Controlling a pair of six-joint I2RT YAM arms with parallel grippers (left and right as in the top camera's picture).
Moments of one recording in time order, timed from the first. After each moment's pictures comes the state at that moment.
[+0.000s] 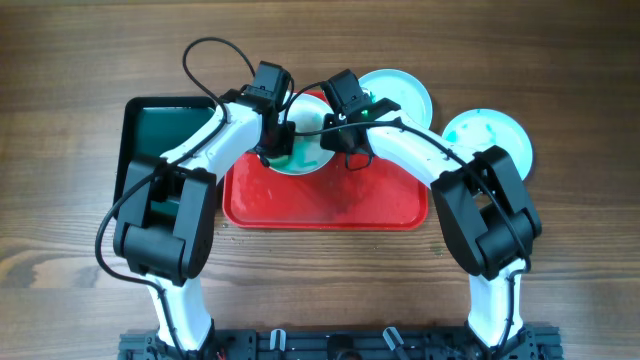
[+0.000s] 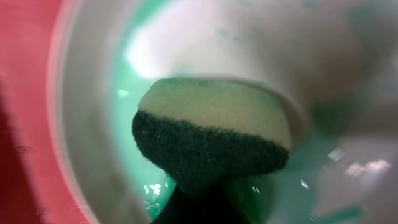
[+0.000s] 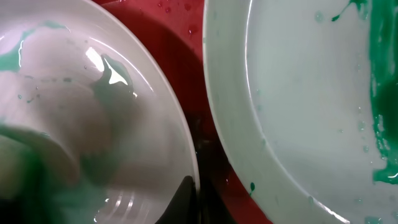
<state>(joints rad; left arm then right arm) -0.33 2.02 1.35 -0.68 -0.05 -0.18 0.54 2.11 1.44 -0.51 0.00 0.66</state>
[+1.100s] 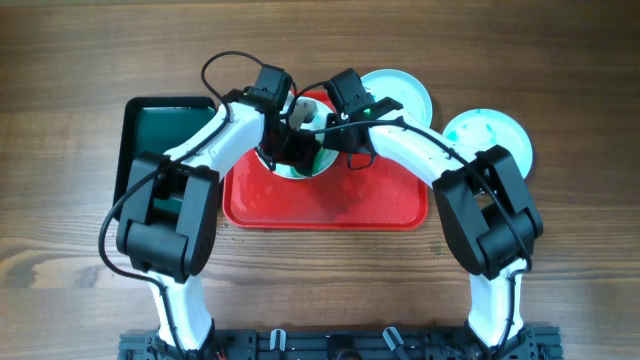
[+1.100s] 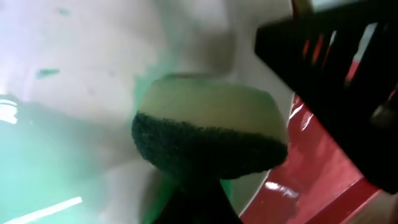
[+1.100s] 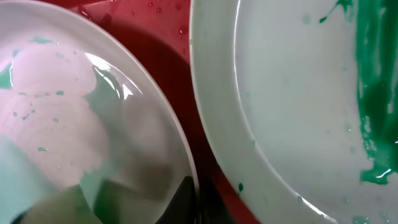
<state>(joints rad) -0.33 2.03 1.37 -0.73 0.42 -0.06 0.53 2.11 1.44 -0.52 -0.02 0.65</state>
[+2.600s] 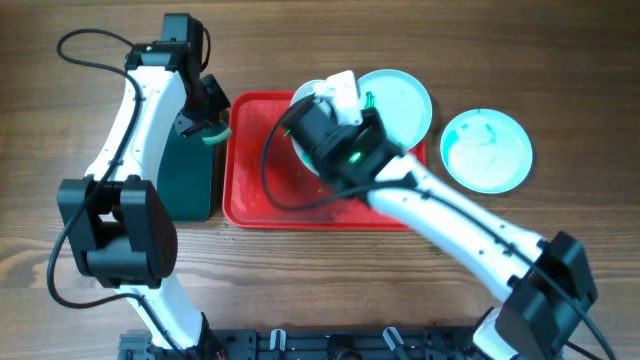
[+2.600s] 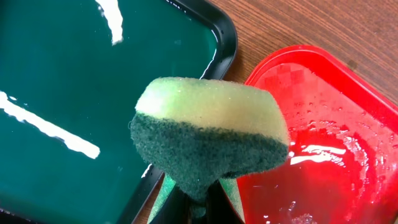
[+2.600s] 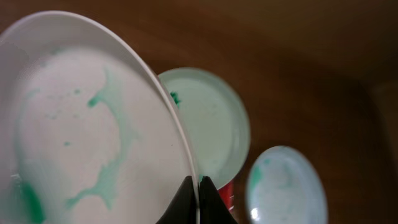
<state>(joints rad) -0.05 1.95 1.64 -1.07 -0.04 -0.58 0.85 1.73 1.44 -0.79 0.87 0.35</state>
